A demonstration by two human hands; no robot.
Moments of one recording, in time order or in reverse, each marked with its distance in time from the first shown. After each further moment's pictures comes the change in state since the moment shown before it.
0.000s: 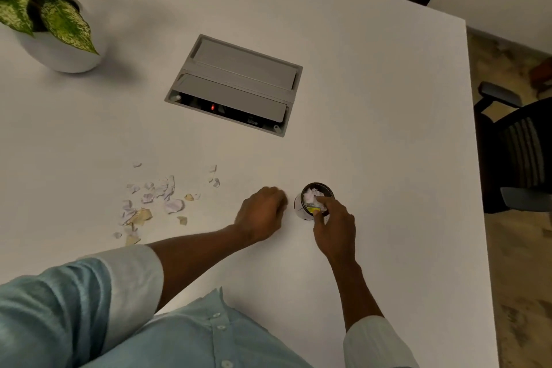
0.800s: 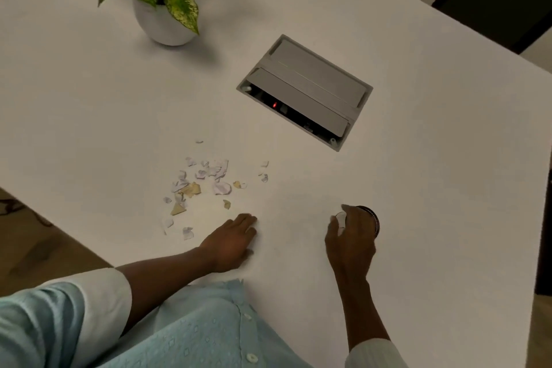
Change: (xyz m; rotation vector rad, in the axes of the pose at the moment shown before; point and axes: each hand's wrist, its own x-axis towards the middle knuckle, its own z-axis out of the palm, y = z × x) left_hand -0.131 -0.129 0.002 0.272 -0.270 -0.045; right_hand -0.008 -0.047 0.038 -0.174 0.089 -0.211
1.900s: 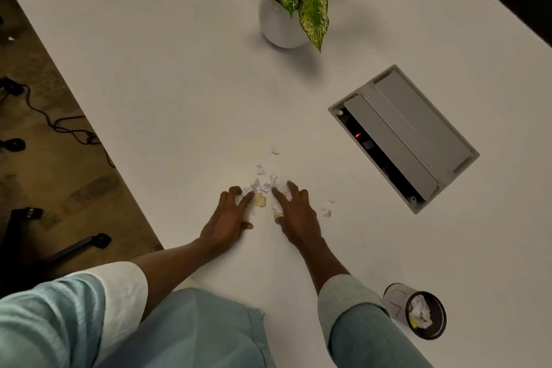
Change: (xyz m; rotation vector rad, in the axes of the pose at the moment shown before) left_hand -0.044 -0.114 -0.007 -0.635 0.368 -0.710; right_hand 0.028 -0.193 0.174 -0.321 -0.851 -0.780
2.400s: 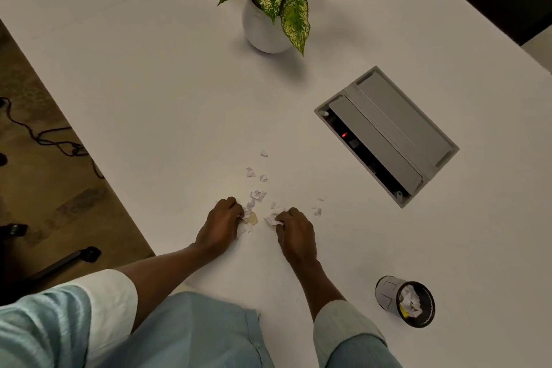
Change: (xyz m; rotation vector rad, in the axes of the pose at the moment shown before) left_hand -0.010 0.011 -0.005 0.086 0.190 0.196; right_hand -0.042 0.001 0.018 0.277 0.286 0.138
